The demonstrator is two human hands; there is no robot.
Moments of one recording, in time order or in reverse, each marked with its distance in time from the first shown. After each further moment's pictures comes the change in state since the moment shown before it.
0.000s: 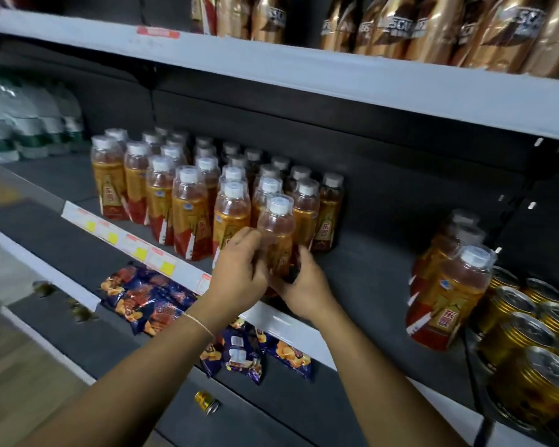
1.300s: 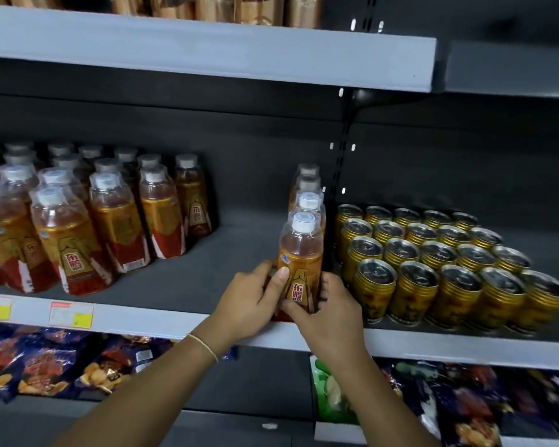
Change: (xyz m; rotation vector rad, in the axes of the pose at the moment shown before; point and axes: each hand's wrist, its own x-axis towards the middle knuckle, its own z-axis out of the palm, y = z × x) left_hand -0.047 0.110 0.152 -0.252 -0.537 0.041; right_hand -0.163 0.086 -0.141 -0.220 0.613 0.240
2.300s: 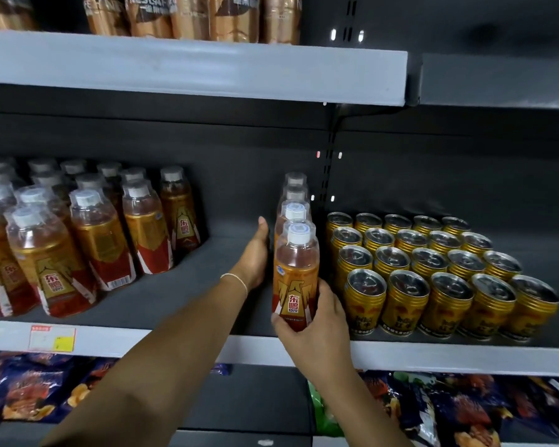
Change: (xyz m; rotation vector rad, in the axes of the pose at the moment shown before) left_hand 0.128 -0.033 0.046 -1.218 -0.246 -0.618; right_hand -0.003 0.001 0.001 -0.077 0.044 -0.014
